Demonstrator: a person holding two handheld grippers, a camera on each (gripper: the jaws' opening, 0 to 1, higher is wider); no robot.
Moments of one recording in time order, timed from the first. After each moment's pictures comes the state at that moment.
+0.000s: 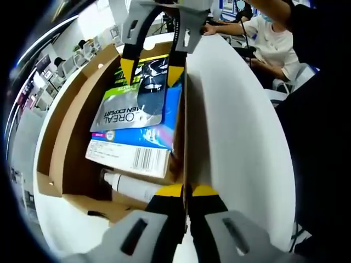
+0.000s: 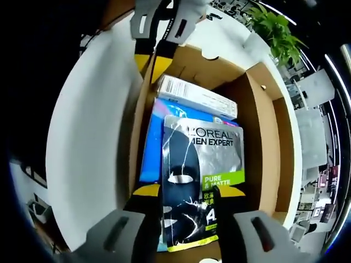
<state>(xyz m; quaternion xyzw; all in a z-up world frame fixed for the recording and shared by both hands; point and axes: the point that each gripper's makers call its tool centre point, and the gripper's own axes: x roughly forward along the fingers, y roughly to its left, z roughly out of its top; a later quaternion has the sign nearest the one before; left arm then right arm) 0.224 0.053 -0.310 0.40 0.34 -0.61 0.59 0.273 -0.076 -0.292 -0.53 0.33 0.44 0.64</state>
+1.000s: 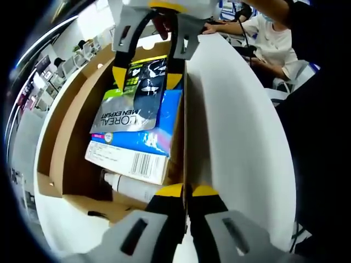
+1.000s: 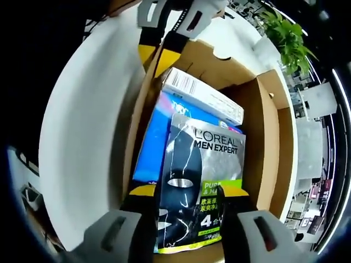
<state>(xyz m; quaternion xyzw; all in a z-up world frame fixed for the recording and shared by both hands) 0.225 0.054 -0.309 0.41 0.34 -0.61 0.59 0.279 -0.072 -0.296 -0.58 0.32 0.43 0.61</state>
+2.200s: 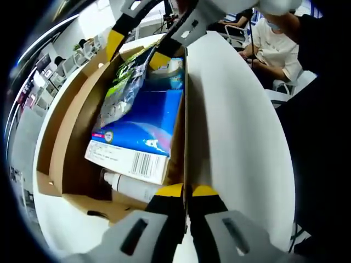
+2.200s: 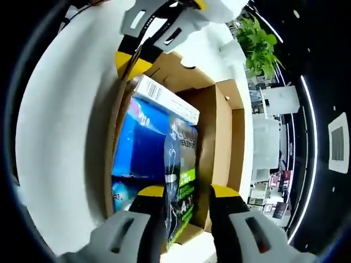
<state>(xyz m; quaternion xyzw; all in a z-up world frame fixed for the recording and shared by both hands) 0.225 0.053 -0.310 0.40 0.34 -0.61 0.59 0.297 -0.077 -0.233 -0.67 0.22 0.27 0.66</state>
